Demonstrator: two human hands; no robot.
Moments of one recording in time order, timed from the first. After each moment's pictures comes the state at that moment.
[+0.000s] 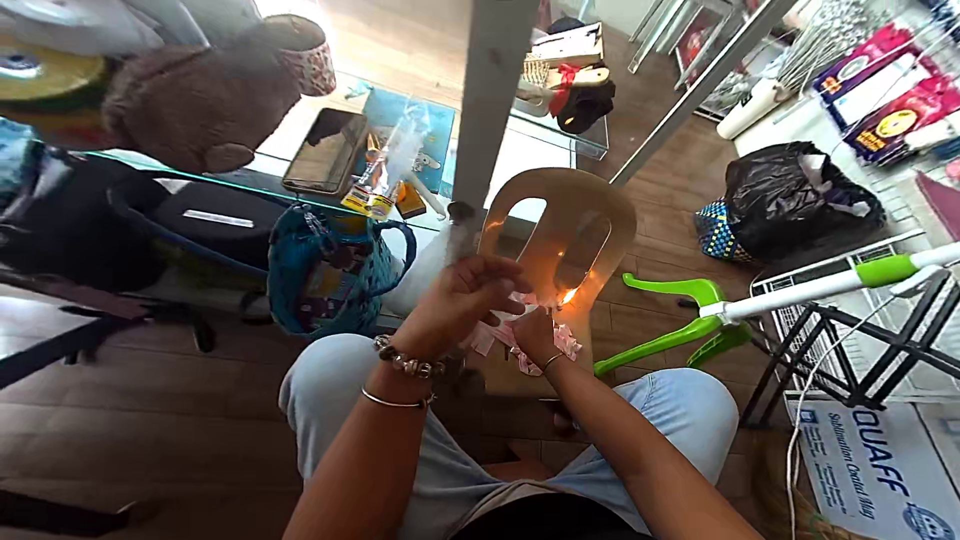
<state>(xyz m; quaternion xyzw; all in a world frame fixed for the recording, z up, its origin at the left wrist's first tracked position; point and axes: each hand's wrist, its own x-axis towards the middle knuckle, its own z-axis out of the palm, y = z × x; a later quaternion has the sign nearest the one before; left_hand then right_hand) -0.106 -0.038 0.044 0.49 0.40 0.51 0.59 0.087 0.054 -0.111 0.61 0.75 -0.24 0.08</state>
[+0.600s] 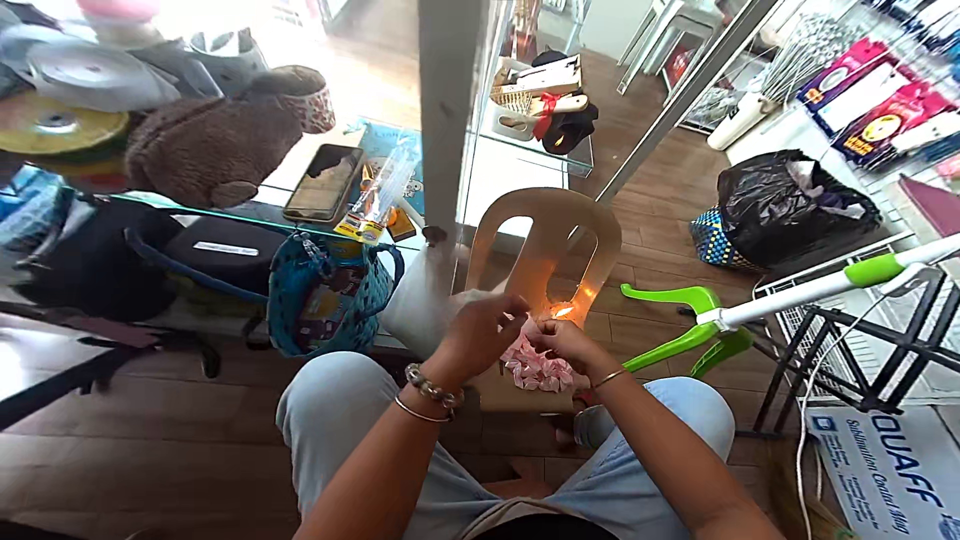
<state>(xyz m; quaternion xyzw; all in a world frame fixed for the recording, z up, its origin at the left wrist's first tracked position) -0.060 -0.010 0.016 0.67 0.52 0.36 0.39 0.151 0.057 -0.046 0.58 0.55 -0.59 -0.08</state>
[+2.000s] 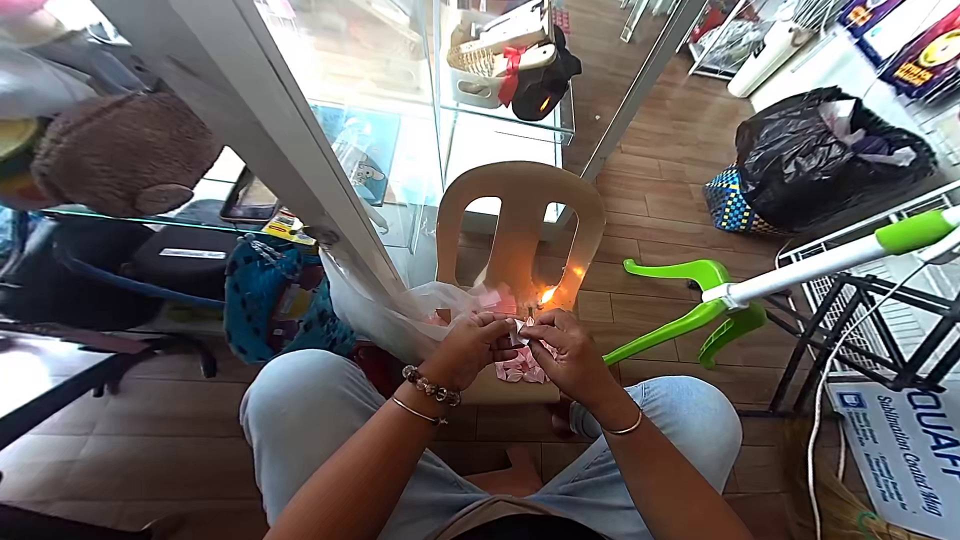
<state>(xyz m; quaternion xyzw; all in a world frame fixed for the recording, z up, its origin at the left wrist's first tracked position) 0.003 0.002 -0.001 0.21 0.51 0.39 0.73 0.195 0.012 -0.033 0.40 0.82 -0.23 -0.33</state>
